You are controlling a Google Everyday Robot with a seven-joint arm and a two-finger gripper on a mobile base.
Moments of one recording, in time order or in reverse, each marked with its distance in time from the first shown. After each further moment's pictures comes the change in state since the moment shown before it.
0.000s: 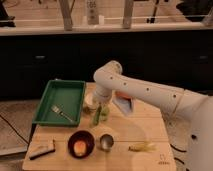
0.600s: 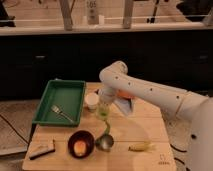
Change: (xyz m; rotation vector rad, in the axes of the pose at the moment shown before) arm 0.021 0.030 0.009 -0.026 -0.002 0.108
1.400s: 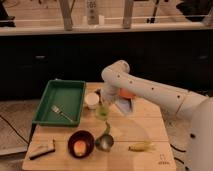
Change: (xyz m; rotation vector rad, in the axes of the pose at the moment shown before) arm 0.006 0.003 -0.003 -0.015 -0.003 0.008
